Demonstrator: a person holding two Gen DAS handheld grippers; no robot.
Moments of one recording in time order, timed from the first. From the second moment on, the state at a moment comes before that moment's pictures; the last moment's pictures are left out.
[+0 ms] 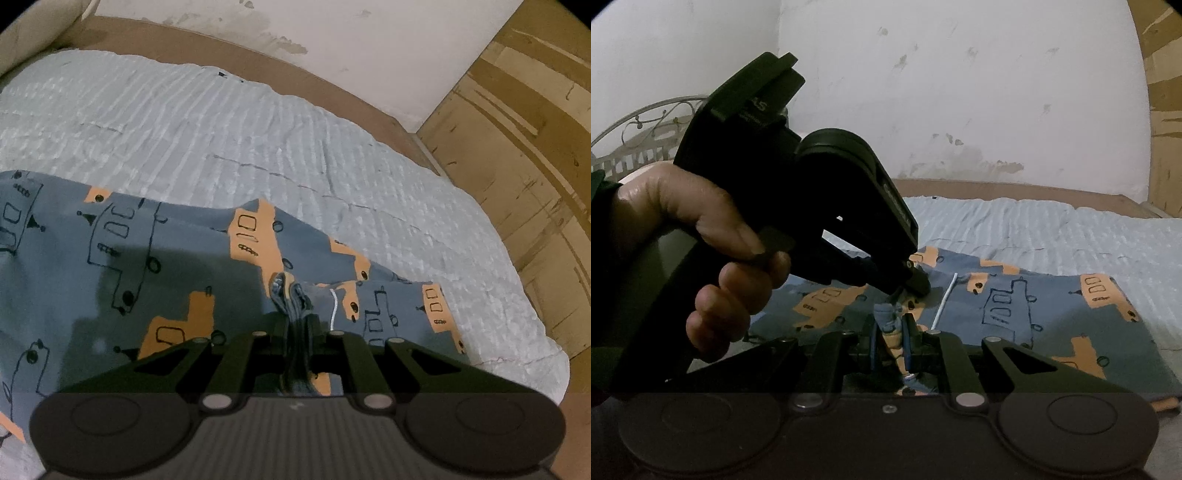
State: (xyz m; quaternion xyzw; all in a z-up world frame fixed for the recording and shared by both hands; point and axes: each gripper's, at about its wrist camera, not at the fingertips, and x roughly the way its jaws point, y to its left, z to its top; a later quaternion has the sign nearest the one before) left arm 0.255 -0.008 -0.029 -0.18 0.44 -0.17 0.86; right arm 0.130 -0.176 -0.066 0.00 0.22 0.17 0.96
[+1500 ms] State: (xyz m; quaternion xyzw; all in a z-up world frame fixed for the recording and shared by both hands) left arm 0.255 -0.030 -0.038 -0.06 0.40 -0.03 0.91; right arm 0.255 -0.330 -0.072 -0.11 0.31 0.00 0.94
